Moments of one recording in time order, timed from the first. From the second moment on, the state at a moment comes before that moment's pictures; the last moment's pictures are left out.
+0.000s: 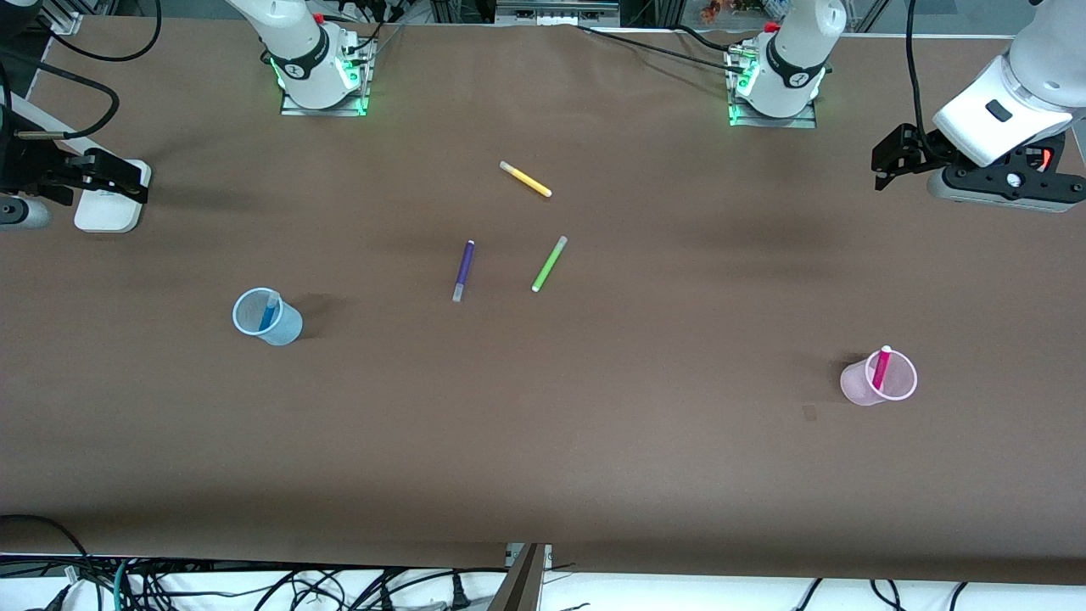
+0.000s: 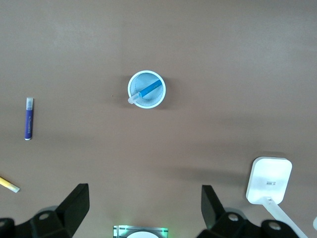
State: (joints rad) left arm -0.02 -0.06 -0.12 -1.66 0.07 1.53 0.04; right arm 0.01 0.04 -0.04 -1.57 -0.02 1.49 -0.07
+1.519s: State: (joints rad) left arm 0.09 -0.03 -0.13 -1.64 -0.09 1.55 0.05; right arm 0.01 0.04 -0.04 -1.57 -0.02 1.49 -0.07
